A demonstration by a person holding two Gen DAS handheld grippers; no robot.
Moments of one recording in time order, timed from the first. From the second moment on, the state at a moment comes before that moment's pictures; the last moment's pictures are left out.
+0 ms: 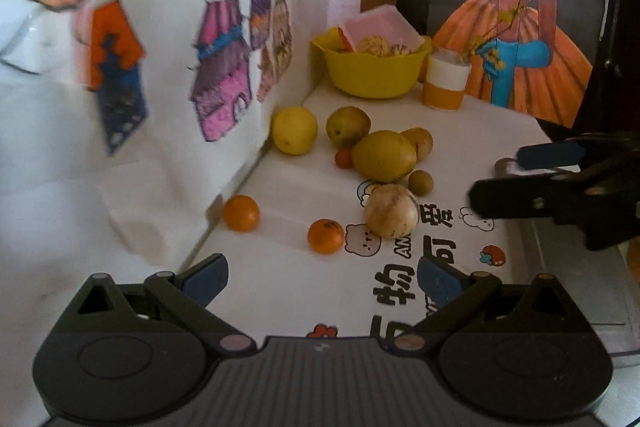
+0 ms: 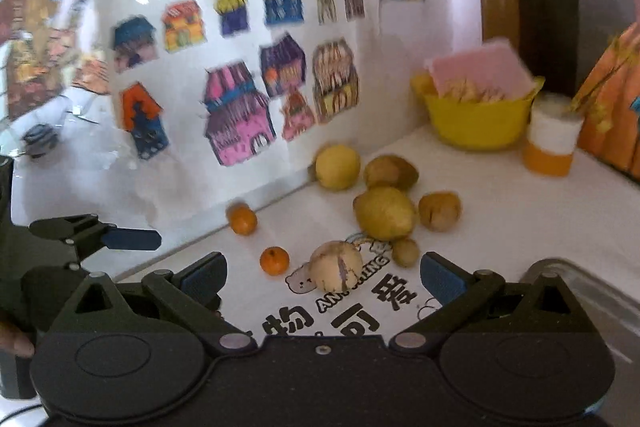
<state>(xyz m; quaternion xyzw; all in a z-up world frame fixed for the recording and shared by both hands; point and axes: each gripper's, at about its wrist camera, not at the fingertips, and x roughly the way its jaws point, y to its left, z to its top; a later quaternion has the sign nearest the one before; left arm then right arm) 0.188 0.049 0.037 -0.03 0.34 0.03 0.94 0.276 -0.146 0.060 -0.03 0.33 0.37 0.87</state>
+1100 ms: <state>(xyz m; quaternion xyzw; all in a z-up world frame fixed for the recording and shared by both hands) 0.254 0.064 -0.005 -0.04 0.37 0.01 0.93 0.347 -0.104 -0.013 0.00 0.41 0.38 0.83</state>
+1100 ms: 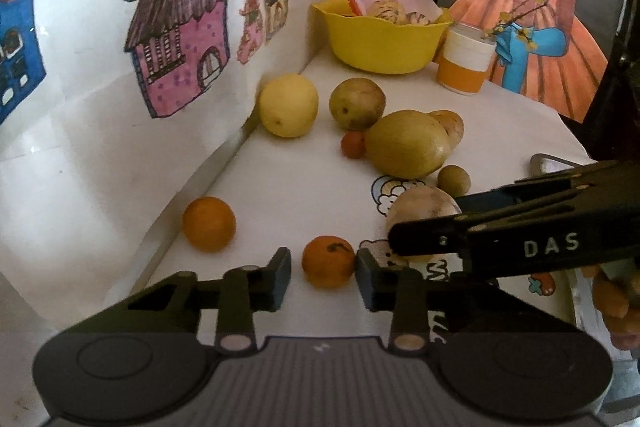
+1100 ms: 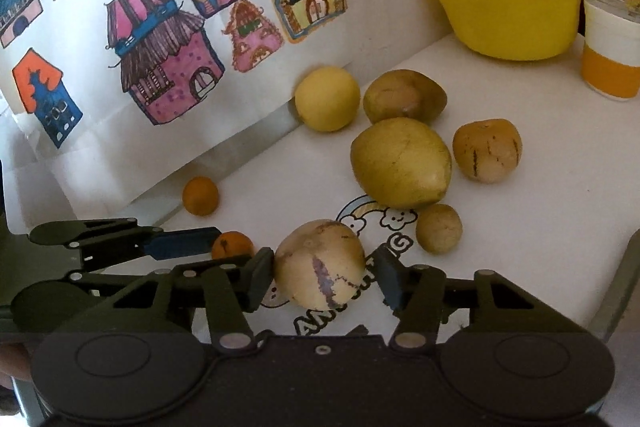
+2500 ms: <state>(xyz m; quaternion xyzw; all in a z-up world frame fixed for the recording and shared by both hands) 0.282 -0.124 0.049 -0.02 0.31 -0.10 0.94 0.282 -0.349 0.036 0.02 0.29 0.22 0.93</state>
